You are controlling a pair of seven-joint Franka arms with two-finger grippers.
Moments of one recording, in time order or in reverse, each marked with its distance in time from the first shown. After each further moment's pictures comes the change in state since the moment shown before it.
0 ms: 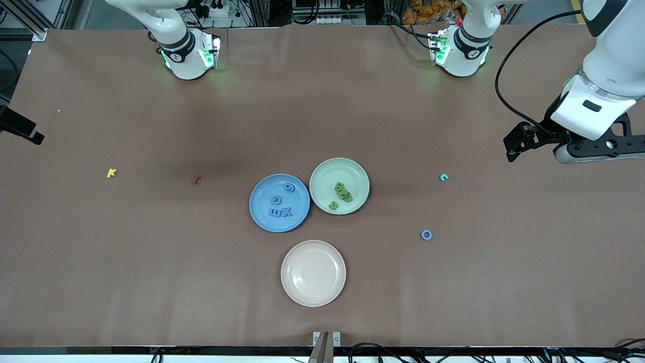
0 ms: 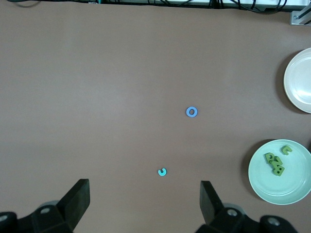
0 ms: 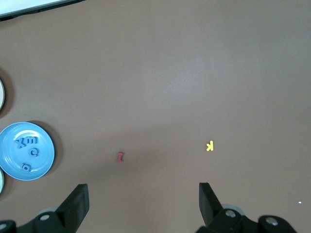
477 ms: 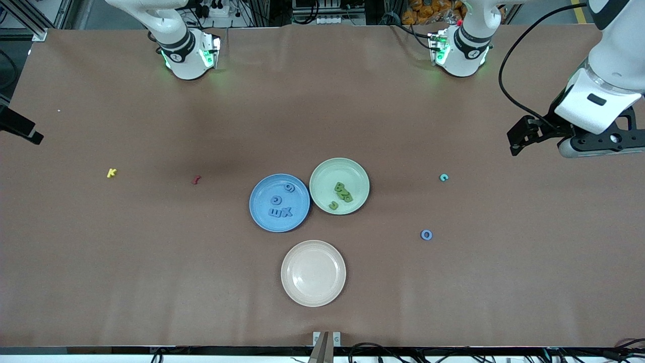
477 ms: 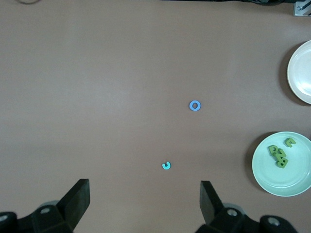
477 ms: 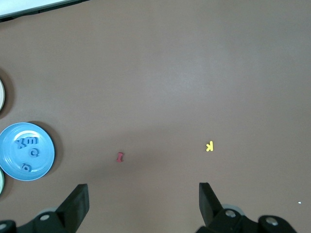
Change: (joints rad) left arm 0.000 -0.016 0.006 0.001 -0.001 -0.035 0.023; right arm 0.000 0.000 -0.001 0.003 0.000 -0.001 0.000
